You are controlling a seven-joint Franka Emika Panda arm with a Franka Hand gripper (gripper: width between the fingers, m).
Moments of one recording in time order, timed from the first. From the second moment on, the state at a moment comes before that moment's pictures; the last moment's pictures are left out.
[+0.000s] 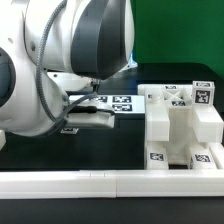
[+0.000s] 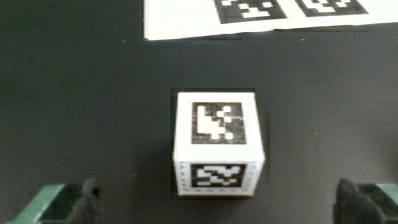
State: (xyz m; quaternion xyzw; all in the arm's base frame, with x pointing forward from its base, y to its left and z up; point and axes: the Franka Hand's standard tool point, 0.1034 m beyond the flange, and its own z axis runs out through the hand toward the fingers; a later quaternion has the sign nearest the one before) arm 0.495 -0.109 0.020 -0.87 0.08 0.48 0.05
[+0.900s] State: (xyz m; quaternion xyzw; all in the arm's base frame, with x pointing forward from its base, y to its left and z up) arm 0.468 -0.111 0.003 -0.84 0.12 0.53 0.04
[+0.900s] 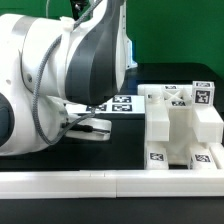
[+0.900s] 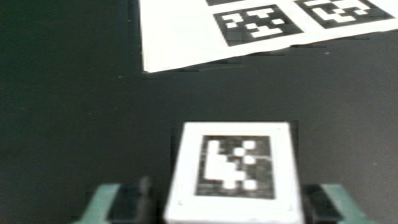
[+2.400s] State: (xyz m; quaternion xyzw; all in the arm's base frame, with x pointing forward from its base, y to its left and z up) arm 0.587 -0.024 0.171 -1.00 0.04 0.01 0.00
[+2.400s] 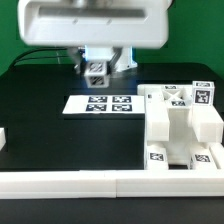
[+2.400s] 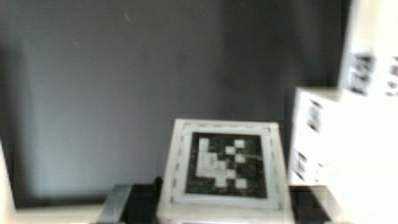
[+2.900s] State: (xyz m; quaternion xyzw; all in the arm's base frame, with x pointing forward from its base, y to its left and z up) arm 0.587 -0.007 0.170 -0.99 0.03 -0.15 -0.01
